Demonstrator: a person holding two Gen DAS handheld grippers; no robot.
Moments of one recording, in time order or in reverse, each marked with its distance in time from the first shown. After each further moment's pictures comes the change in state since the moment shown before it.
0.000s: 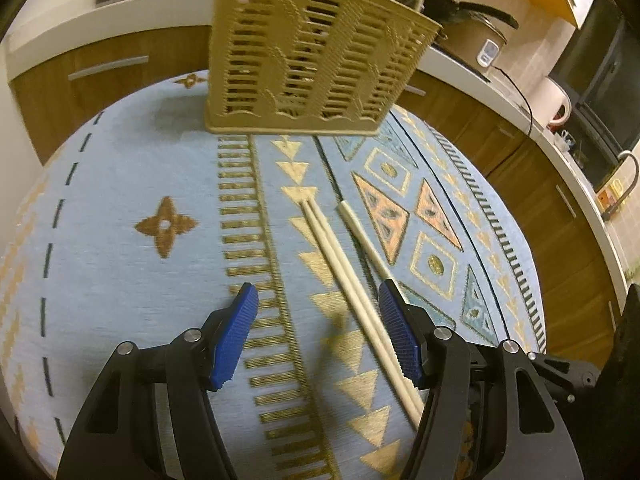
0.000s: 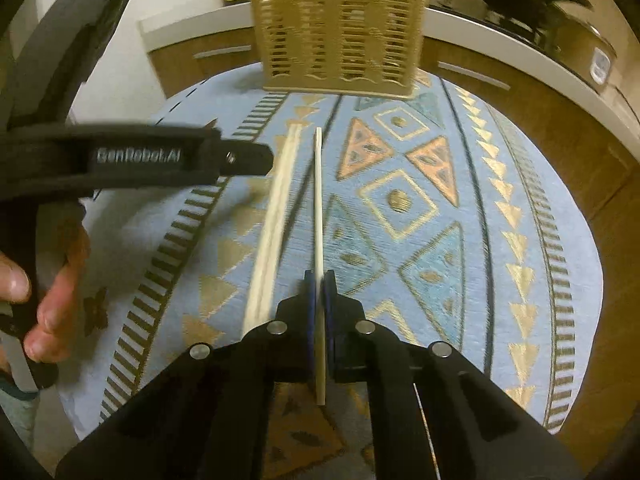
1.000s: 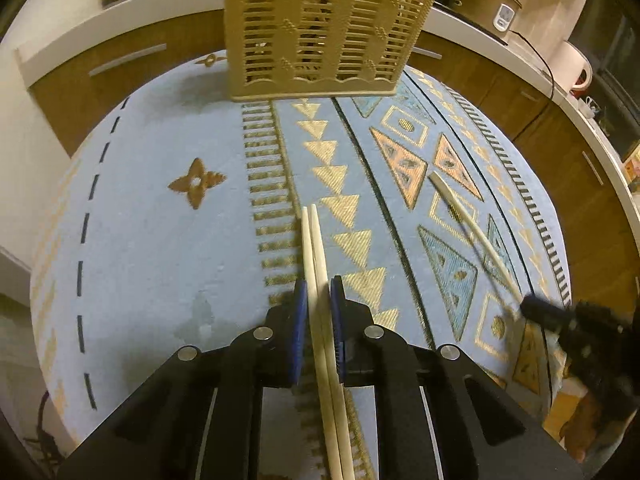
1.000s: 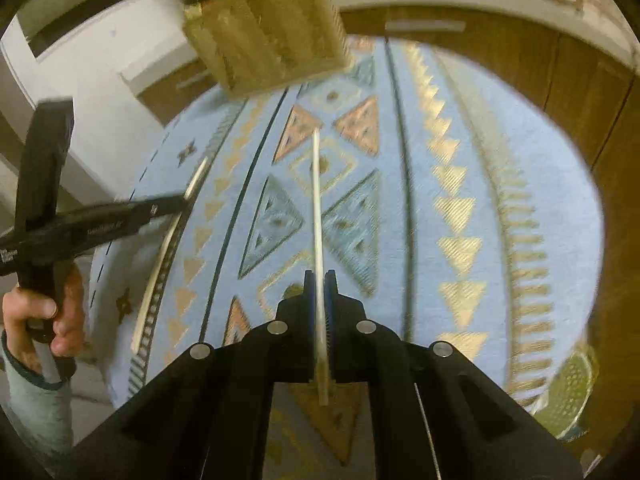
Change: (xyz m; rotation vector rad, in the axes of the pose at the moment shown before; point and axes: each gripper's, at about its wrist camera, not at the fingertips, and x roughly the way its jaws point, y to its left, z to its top) left arm -0.016 -0.001 -0.020 0.039 0.099 0.122; right arm -0.031 -0.070 -0.019 0.193 0.019 0.139
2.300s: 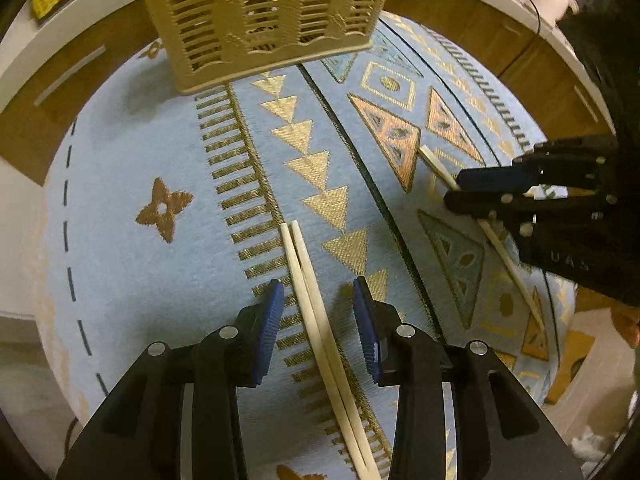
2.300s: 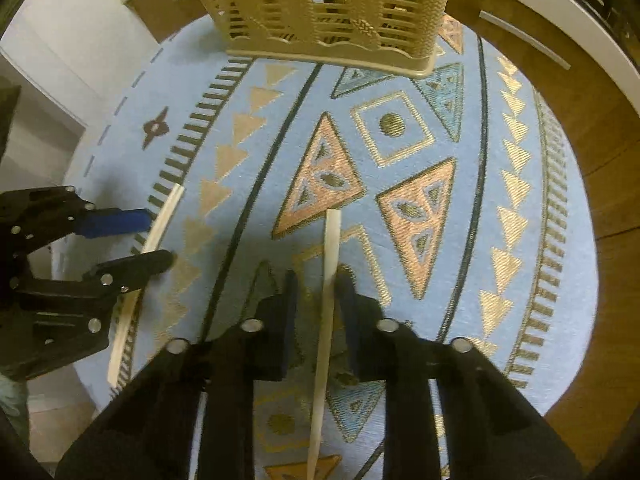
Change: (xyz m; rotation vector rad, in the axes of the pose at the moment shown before) left arm 0.035 -0.014 0.042 0.177 0.223 -0.014; right arm 0.091 0.039 0.113 -0.269 0.394 -0.094
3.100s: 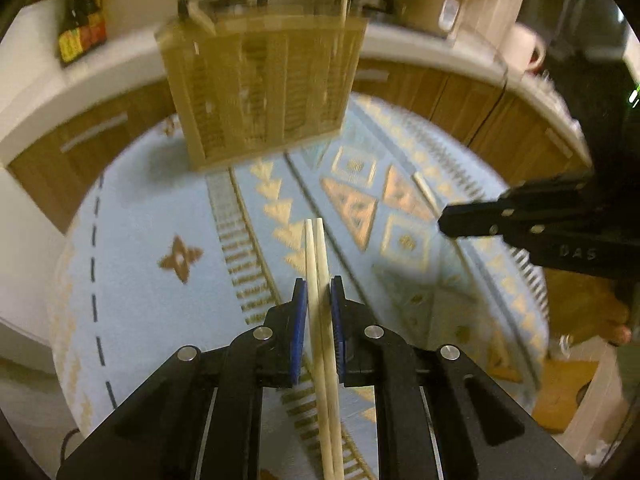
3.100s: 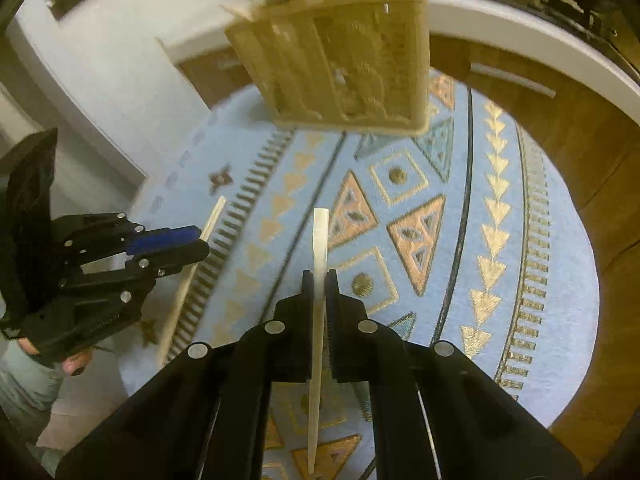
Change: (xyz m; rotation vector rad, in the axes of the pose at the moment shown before) left arm -0.062 -0.017 -0.027 0.002 -0.350 -0.039; right arm -0.073 -0.013 -0.037 0.017 -0.272 0.190
